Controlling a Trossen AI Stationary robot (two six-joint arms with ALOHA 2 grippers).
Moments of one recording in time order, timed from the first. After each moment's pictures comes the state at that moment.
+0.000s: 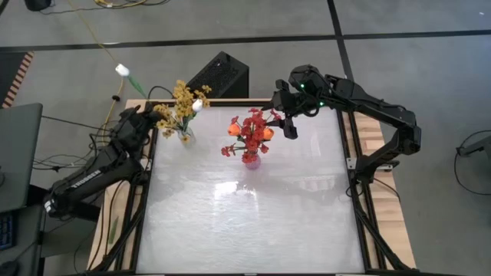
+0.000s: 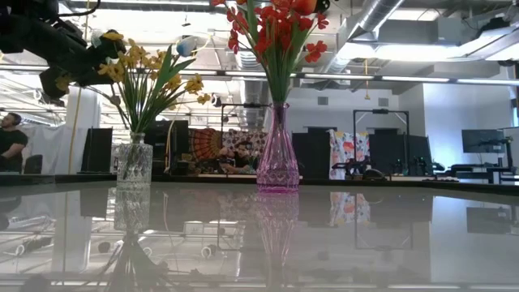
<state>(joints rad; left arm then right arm) 0.67 0.29 0.29 -0.01 -0.72 -0.54 -0.33 1.49 1.71 -0.83 -0.26 -0.40</state>
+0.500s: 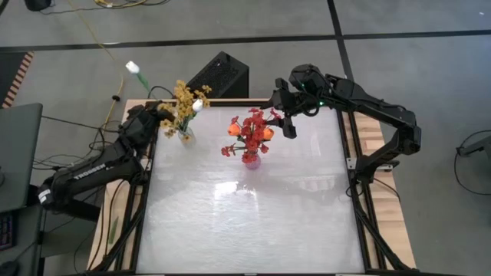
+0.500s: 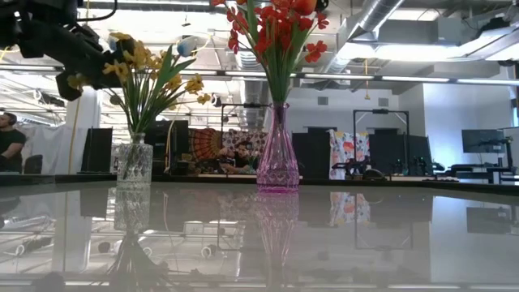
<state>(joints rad) 0.63 0.47 0.29 0.16 -0.75 -0.50 -0.33 1.49 1.71 -0.80 -0.26 -0.40</state>
